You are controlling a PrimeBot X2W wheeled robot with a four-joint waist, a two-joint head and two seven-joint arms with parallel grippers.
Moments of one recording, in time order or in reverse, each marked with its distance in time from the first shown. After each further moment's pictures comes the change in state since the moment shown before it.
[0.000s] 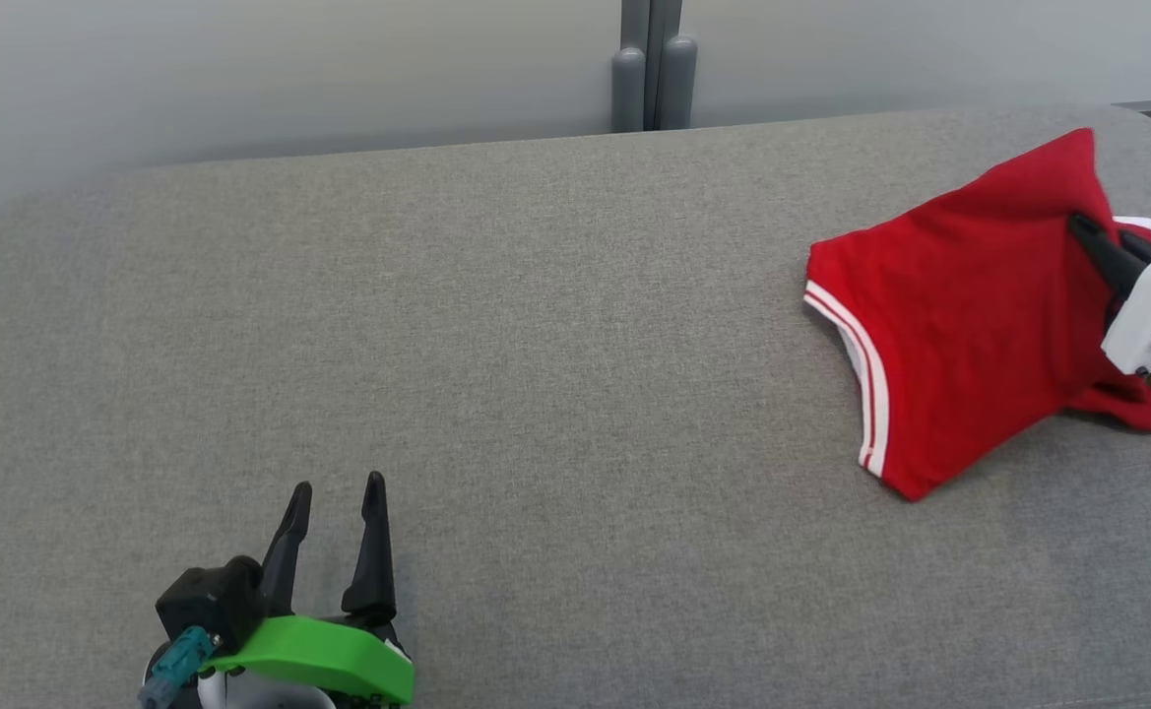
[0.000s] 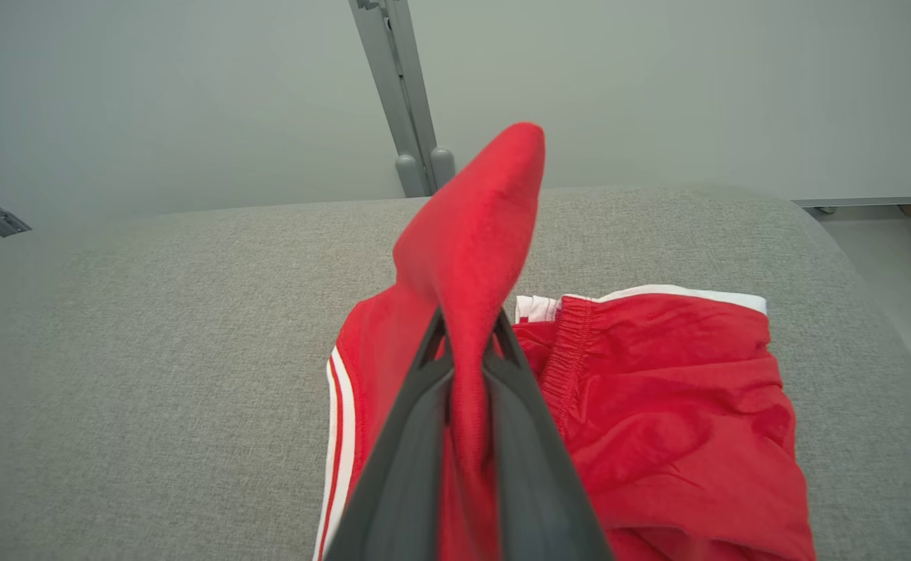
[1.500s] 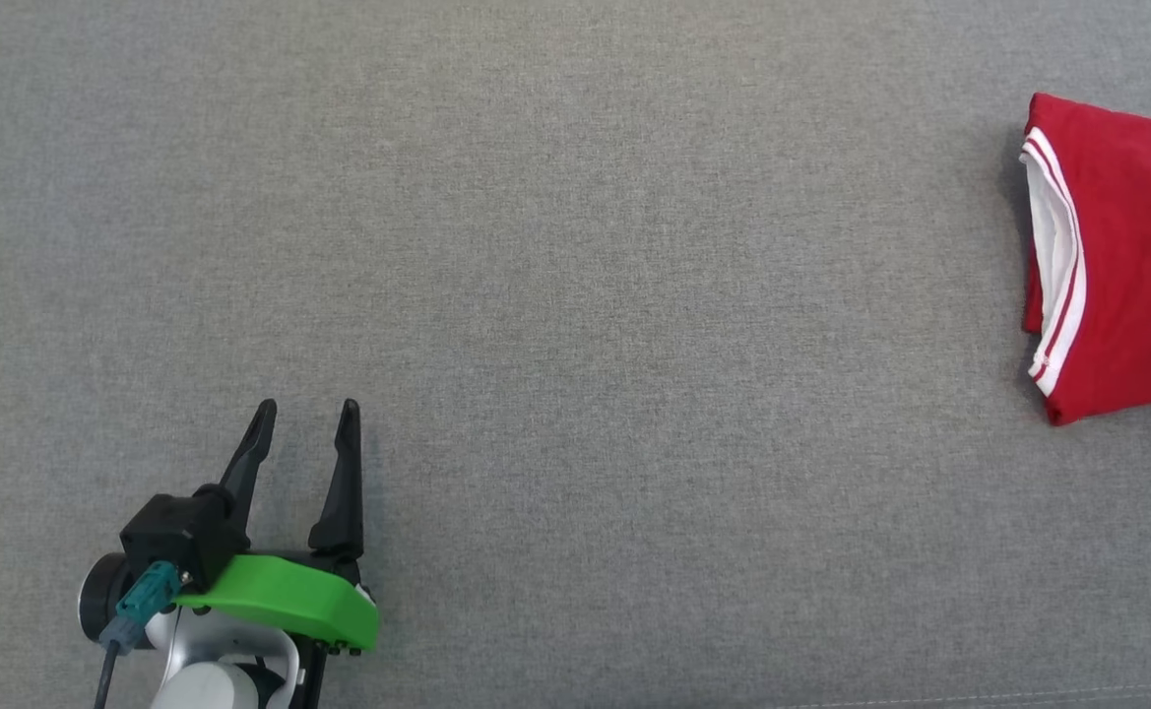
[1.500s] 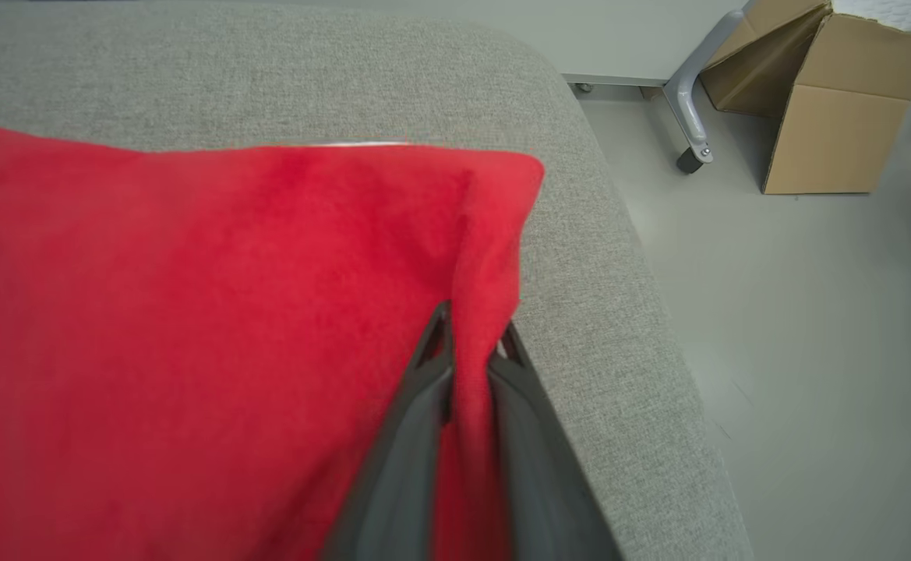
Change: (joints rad) left arm -0.069 0.078 0.011 -0.129 0.115 0.000 0.098; right arm -0.045 -0.187 -0.045 0.191 -0.131 -0.181 0.002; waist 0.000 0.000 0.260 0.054
